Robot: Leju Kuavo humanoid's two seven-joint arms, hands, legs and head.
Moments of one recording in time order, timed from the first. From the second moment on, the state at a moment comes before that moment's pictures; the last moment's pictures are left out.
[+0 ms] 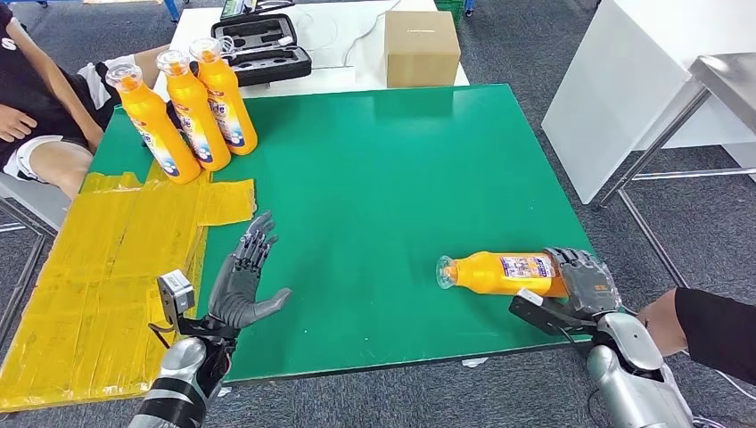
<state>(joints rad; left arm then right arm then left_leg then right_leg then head) -0.24 -0.13 -0.07 -1.03 0.05 -0.33 -0.57 -0.21 -0.33 0.04 -0.99 1.03 -0.34 -0.32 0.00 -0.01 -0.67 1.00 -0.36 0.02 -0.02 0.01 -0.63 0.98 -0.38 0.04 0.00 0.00</state>
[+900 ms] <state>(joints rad) -0.42 -0.18 -0.22 -0.94 0.06 -0.27 -0.49 -0.43 0.13 -0.08 -0.94 0.34 -0.26 -0.50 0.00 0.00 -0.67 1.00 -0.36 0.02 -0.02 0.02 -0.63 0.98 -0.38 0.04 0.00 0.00</state>
